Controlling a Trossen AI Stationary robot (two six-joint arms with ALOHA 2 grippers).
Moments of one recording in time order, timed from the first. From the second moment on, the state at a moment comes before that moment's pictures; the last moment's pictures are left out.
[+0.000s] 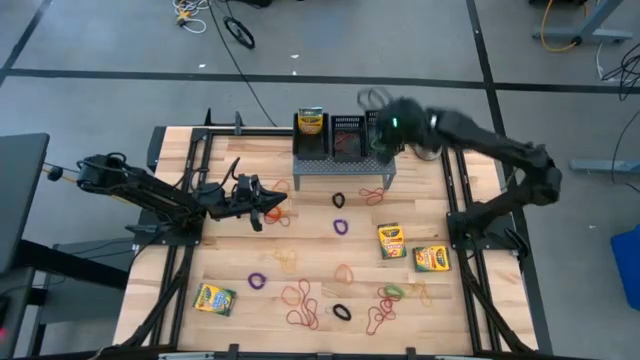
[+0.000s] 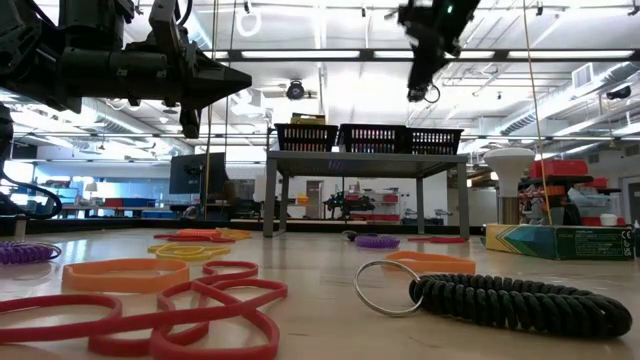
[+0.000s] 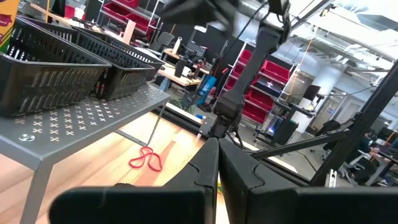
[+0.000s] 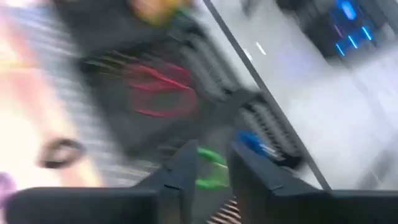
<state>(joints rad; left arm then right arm) -0.04 1.21 0.16 1.17 -0.26 -0.40 -0.35 1.39 1.45 -0.92 0.38 -0.05</state>
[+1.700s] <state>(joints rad) -0.04 1.21 0.18 1.19 -0.27 -0.34 0.51 1.47 0.78 -0.13 0.54 0.34</state>
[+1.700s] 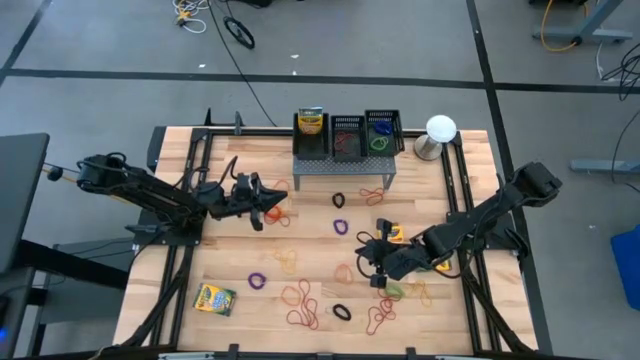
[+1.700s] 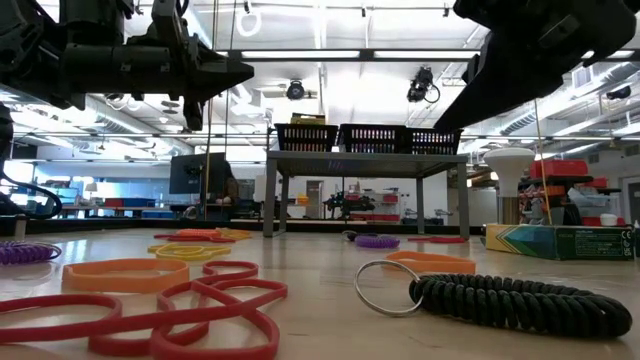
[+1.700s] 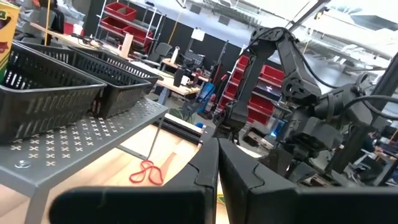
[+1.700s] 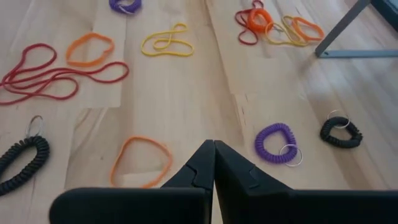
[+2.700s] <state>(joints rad) -0.04 1.21 0.18 1.19 -0.26 -0.34 0.58 1.47 0.83 -0.13 0.52 0.31</state>
